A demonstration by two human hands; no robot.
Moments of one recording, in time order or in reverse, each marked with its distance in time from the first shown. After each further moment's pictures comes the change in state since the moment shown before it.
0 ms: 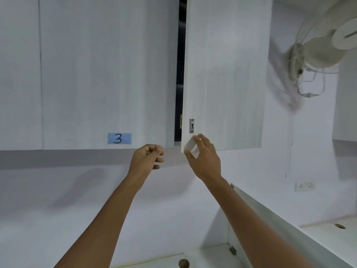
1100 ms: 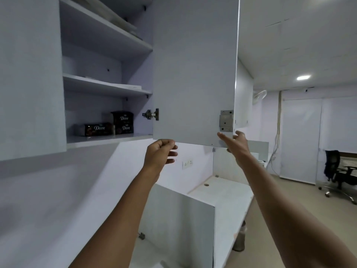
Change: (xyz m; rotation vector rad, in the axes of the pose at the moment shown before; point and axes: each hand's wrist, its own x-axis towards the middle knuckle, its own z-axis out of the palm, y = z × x) left_hand -0.099 0.063 0.226 -0.420 -0.653 -0.131; right_hand -0.070 0.172 -0.321 0.178 0.474 0.787
